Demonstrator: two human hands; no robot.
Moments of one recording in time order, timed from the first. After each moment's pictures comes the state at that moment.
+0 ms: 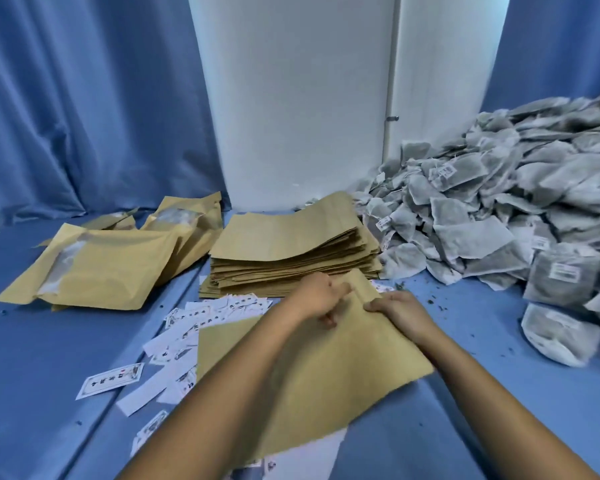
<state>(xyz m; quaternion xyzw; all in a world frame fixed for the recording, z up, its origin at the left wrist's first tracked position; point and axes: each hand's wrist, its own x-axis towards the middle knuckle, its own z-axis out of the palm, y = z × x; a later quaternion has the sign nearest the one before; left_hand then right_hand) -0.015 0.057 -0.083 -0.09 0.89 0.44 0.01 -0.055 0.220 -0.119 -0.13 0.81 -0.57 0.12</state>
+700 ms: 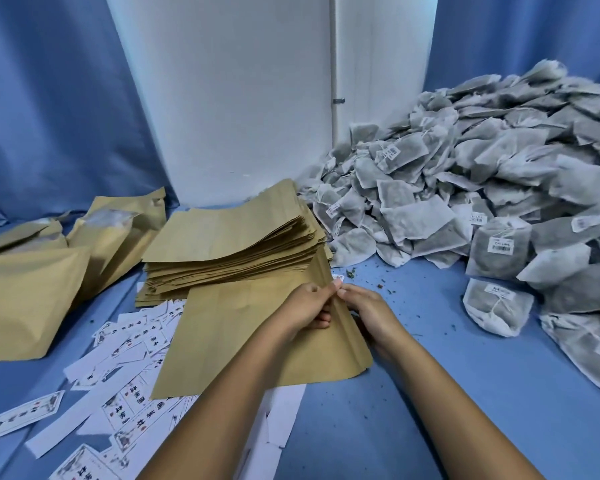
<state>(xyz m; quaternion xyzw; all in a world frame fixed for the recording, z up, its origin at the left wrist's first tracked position) -0.070 0.112 -0.149 -0.12 0.77 0.63 0.05 -0.058 0.248 -0.148 -0.08 0.63 -0.76 0.15</state>
